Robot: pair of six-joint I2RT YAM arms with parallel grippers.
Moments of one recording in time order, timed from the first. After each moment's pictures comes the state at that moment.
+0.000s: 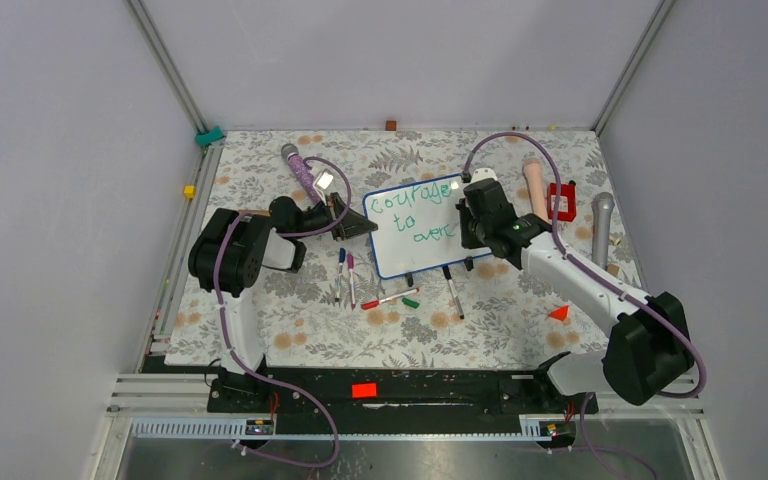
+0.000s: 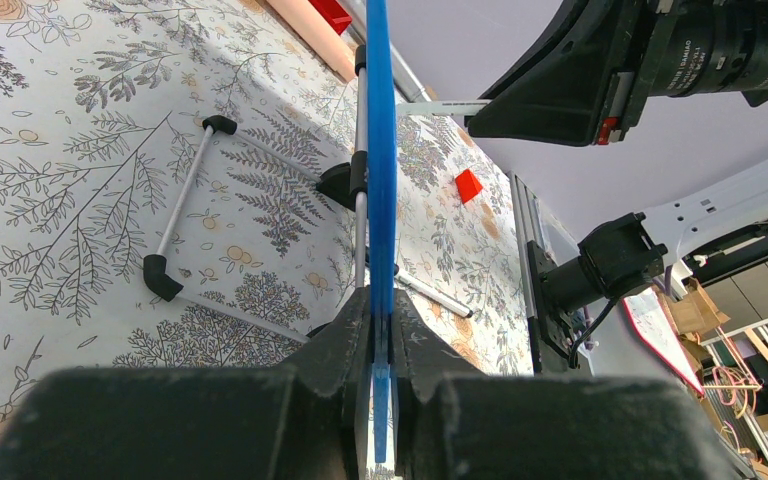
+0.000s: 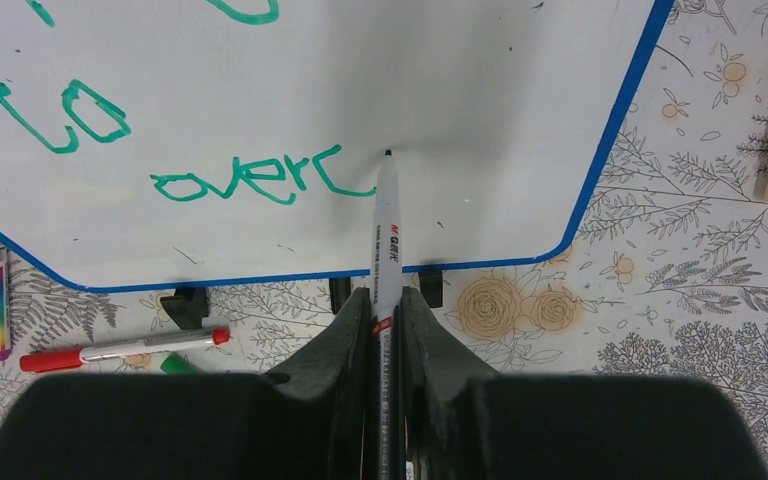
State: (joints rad) left arm -0.20 2.02 0.77 1.41 1.12 -0.87; right arm 0.53 1.36 1.01 -0.47 0.22 0.28
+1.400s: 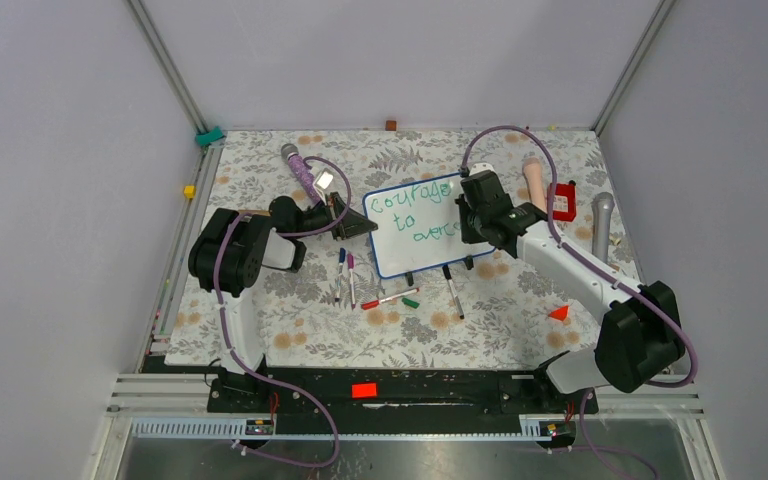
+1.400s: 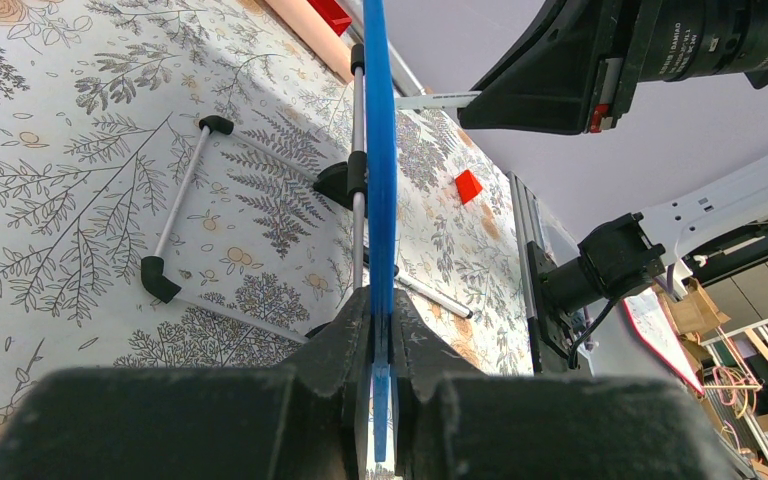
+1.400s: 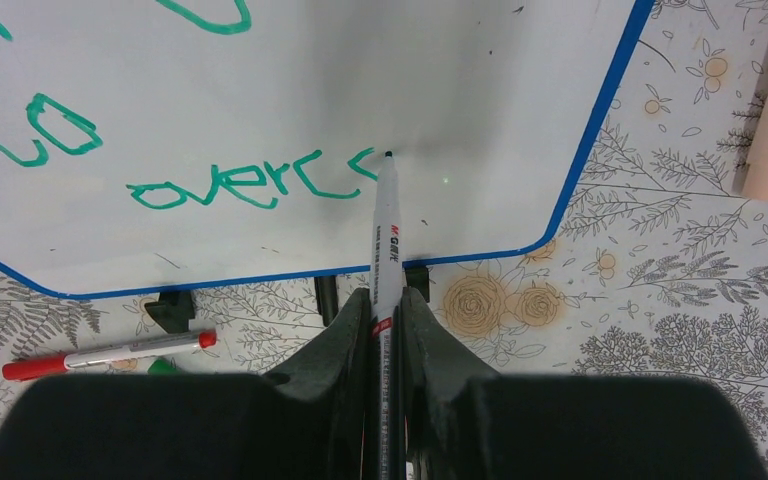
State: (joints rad) left arm -0.20 2.03 0.77 1.41 1.12 -0.87; right arm 0.52 1.43 1.09 -0.54 0.23 0.28
